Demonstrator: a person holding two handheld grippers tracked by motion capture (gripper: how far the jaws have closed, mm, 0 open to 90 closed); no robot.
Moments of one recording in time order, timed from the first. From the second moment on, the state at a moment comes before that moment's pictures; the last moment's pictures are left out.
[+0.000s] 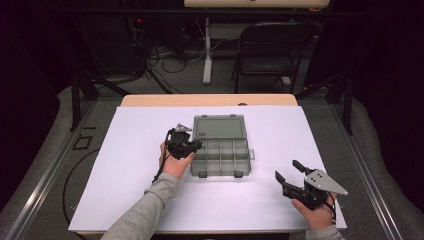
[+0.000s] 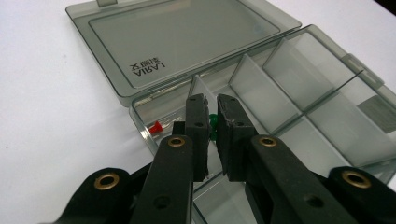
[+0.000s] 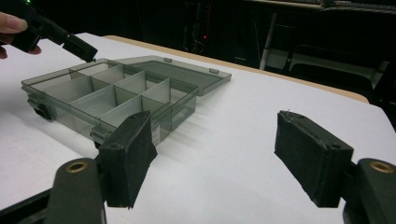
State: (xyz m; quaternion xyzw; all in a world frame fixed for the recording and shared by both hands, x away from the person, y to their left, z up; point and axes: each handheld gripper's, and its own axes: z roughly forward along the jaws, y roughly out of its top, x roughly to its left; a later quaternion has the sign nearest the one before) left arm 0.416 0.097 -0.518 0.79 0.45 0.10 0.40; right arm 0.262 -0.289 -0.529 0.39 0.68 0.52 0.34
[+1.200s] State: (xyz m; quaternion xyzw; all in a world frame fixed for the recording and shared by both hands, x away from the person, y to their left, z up) left arm 0.399 0.100 -0.504 0.79 0.41 0.13 0.44; right arm 0.262 -0.288 -0.529 0.39 0.68 0.52 0.34
